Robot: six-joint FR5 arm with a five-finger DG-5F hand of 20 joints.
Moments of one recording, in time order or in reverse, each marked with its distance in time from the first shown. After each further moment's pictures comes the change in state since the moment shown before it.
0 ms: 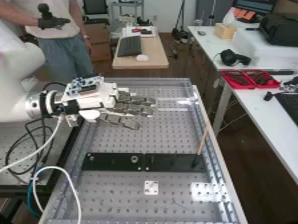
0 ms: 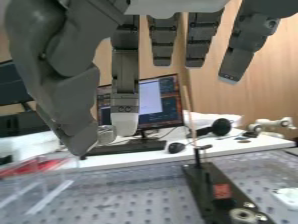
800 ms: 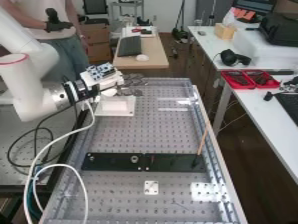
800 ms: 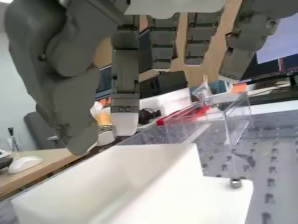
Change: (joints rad) arm 0.095 -0.094 0.072 -0.074 -0.497 0.108
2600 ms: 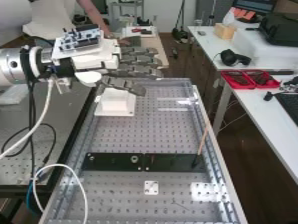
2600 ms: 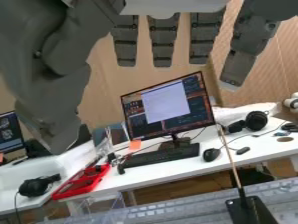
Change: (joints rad) arm -0.191 0.250 0.206 -0.425 0.300 0.036
